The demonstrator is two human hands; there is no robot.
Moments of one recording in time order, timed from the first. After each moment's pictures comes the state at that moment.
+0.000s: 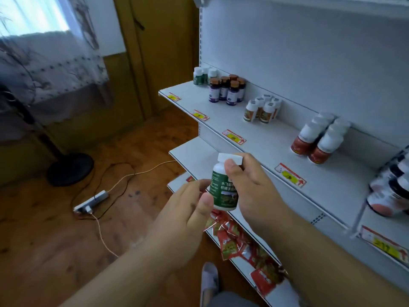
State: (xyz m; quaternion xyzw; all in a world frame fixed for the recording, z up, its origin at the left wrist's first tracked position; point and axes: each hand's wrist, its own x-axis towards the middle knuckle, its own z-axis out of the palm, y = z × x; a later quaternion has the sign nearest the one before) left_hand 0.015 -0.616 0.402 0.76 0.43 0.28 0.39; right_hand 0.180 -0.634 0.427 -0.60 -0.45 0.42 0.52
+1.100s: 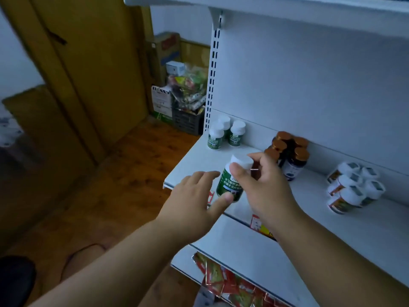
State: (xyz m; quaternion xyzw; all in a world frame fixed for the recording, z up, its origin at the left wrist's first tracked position) left_hand 0.030 -0.008 0.392 0.92 0.28 0.08 0.27; right_hand 0.166 -0.102 0.409 -0.77 -0.29 0.19 0.54
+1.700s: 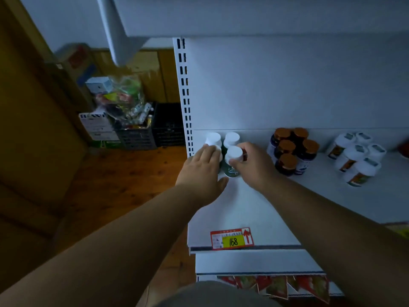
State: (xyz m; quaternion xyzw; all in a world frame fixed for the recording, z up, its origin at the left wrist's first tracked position) left_hand 0.161 0.182 0.357 0.99 0.03 0.07 0.07; right_hand 0.255 0.044 0.351 -0.91 -0.19 0.04 0.35
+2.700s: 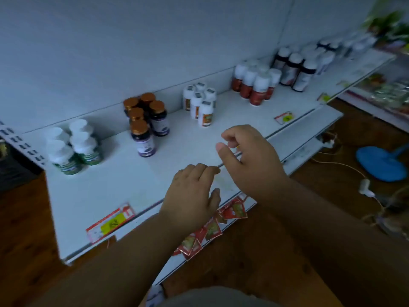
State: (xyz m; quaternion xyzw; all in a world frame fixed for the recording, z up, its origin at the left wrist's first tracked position) left_hand 0.101 -0.051 0.334 0.93 -0.28 0.10 0.20; right_hand 0.100 -0.206 0.407 -0.94 -0.05 -0.19 0.29
